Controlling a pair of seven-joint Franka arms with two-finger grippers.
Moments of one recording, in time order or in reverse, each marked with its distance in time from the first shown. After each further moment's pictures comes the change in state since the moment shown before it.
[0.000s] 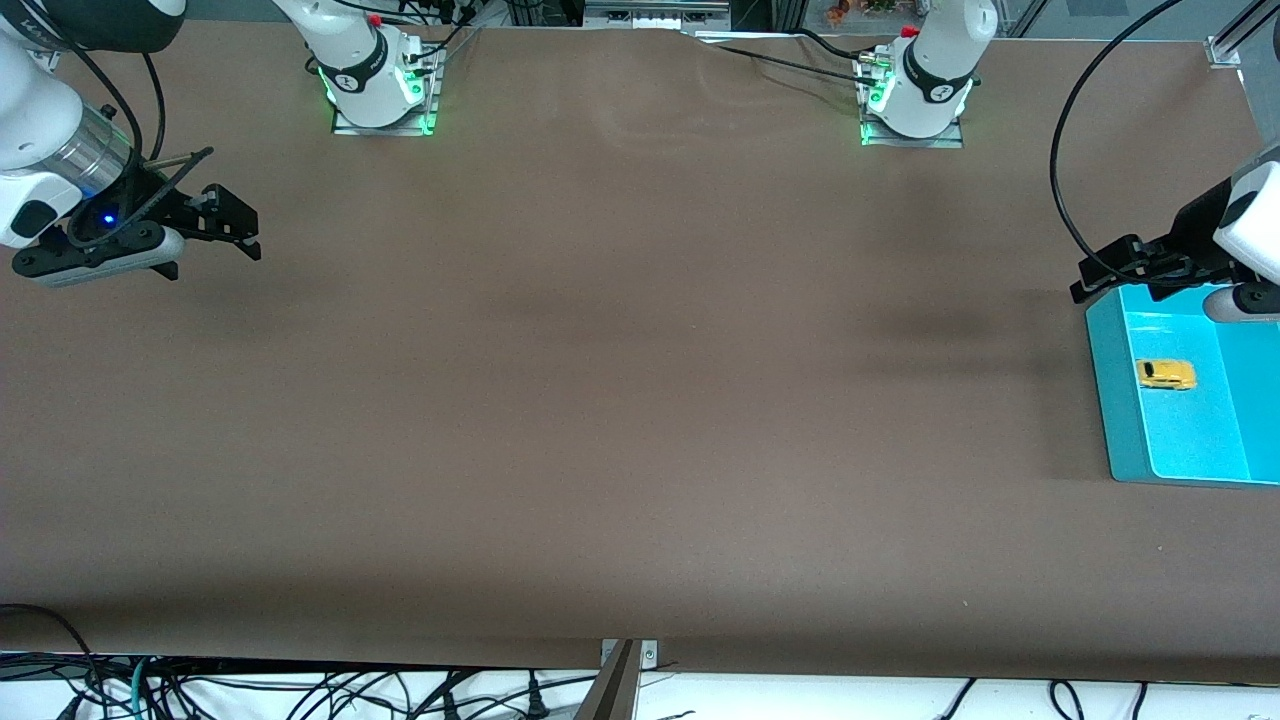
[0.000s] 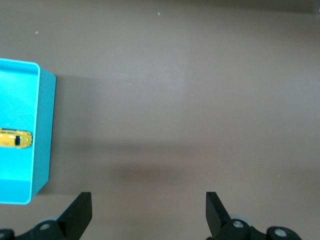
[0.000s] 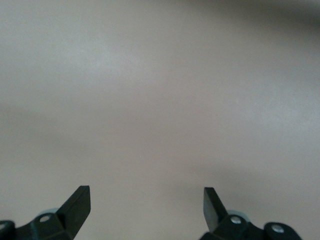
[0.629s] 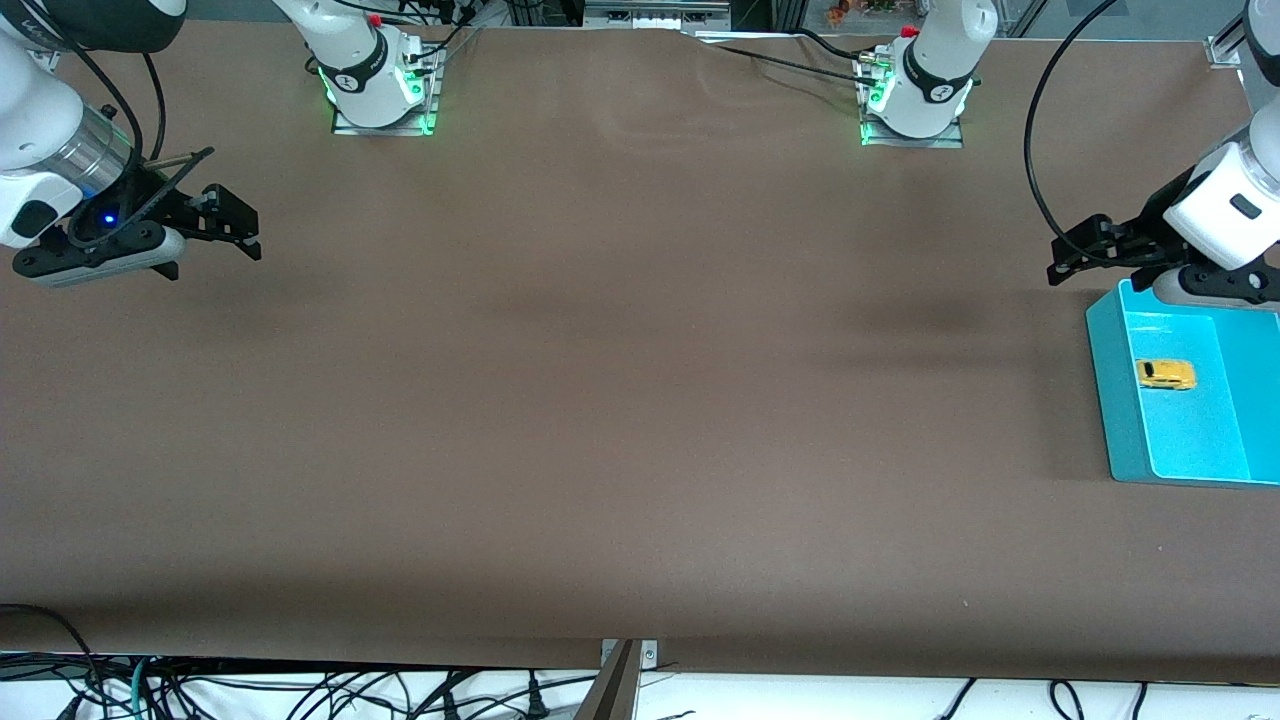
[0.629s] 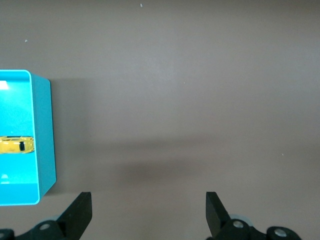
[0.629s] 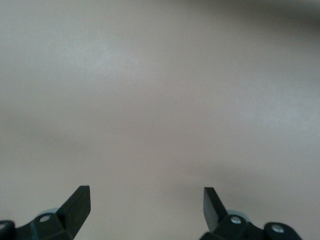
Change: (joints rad) left arm -0.063 -0.009 -0.004 0.035 0.036 -0.075 0.020; right arm 0.000 0.000 0.000 0.000 0.000 0.000 0.000
